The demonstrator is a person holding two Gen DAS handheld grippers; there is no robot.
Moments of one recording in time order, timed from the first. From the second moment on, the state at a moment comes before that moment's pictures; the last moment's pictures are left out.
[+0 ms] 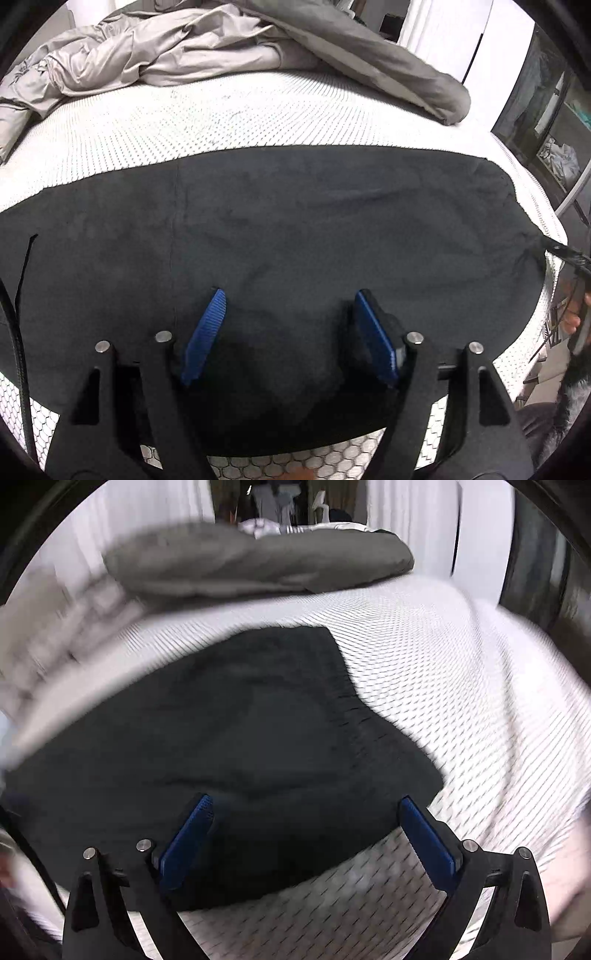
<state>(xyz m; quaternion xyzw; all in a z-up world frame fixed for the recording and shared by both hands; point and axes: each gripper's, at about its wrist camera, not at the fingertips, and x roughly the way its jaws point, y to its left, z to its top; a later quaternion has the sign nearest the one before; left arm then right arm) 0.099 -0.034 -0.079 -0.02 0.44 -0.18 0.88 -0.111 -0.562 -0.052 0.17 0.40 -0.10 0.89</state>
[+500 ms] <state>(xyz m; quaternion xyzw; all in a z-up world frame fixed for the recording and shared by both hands) 0.096 -0.026 -0.077 -0.01 0.44 -0.20 0.88 -0.083 -0.629 -0.088 0.37 0.30 -0.08 0.88</state>
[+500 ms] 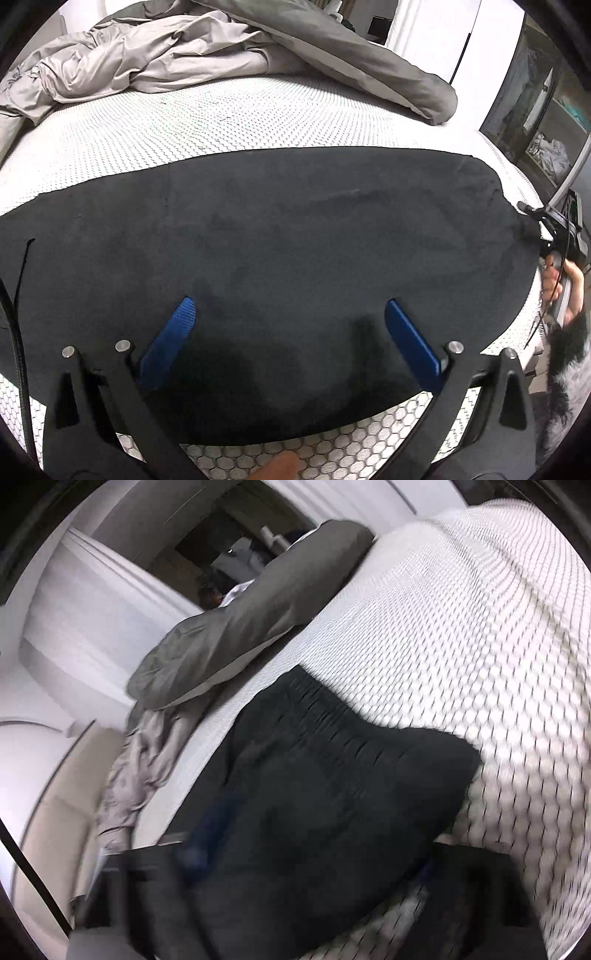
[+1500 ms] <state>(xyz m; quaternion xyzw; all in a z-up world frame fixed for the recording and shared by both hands) 0.129 0.009 -0.070 -0.15 0.47 -0.28 0.83 -0.056 -0.468 -0.043 0.19 0.40 0.13 0.89</state>
